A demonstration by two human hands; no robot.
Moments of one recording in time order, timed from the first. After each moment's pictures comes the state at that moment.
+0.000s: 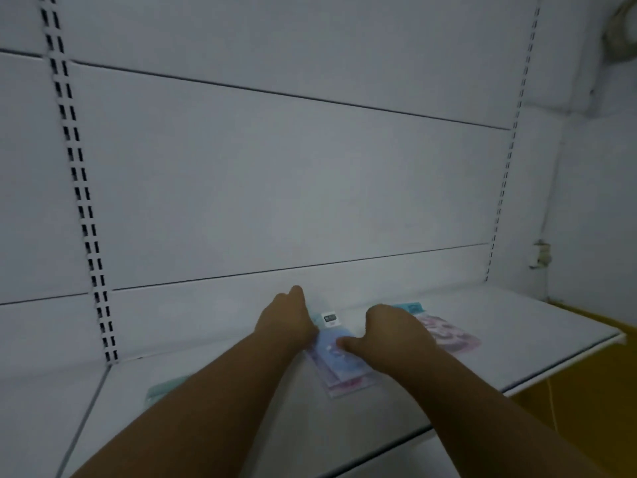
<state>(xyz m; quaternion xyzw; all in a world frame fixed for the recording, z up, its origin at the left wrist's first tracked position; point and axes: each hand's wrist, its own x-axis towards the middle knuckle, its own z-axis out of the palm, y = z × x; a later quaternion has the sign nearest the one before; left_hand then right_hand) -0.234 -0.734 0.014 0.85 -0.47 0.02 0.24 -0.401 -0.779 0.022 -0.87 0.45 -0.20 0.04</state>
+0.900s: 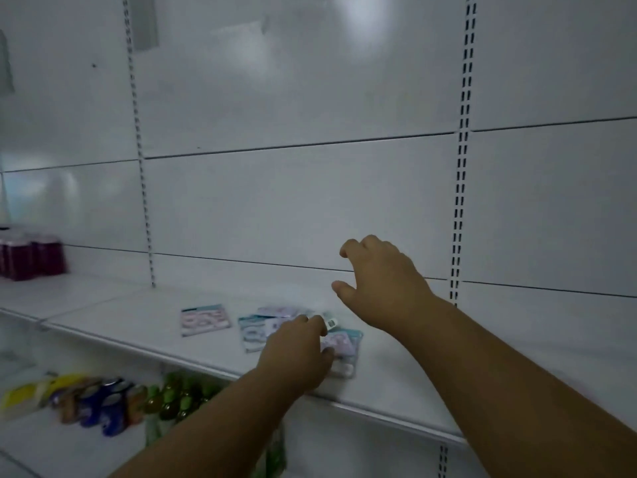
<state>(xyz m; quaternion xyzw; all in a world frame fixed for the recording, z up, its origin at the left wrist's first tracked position) -0.138 -0.249 0.002 0.93 -0.21 0.24 0.20 -0.212 -0.381 0.113 -0.92 -0.07 -0.39 0.04</state>
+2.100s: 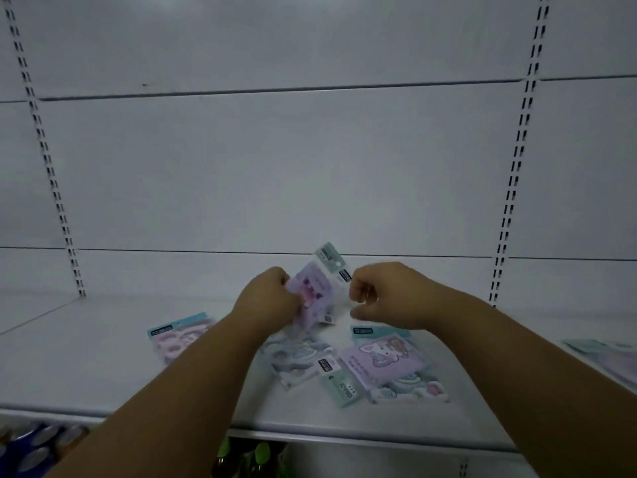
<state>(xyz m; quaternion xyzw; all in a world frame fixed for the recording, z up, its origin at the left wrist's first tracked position) 0.047 -0.158 0.045 0.89 -0.22 0.08 0.39 -0.070 -0.341 0.075 -0.98 -0.01 -0.15 0.13</state>
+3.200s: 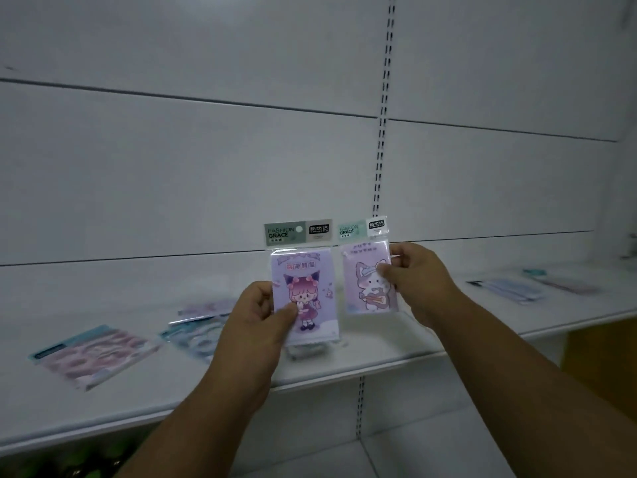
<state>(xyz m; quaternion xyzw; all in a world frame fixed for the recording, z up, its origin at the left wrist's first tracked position) -0.097 -0.151 0.018 0.55 -0.37 -0.12 0.74 -0.223 -0.354 0.069 -0.73 0.25 -0.44 0.46</state>
